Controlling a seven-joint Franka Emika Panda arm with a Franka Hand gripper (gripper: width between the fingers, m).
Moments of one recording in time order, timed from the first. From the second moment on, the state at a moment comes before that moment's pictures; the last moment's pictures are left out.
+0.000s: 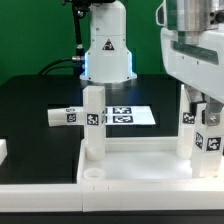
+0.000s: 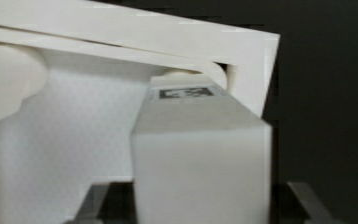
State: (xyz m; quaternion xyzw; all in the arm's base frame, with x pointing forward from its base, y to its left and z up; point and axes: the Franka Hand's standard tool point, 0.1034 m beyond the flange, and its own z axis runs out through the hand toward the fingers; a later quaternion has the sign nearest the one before) arm 0.643 0.103 0.115 -0.73 0.69 0.02 0.05
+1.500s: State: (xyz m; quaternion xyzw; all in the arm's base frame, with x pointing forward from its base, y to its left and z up) arm 0.644 0.117 0.113 -0.93 0.38 -0.03 0.03
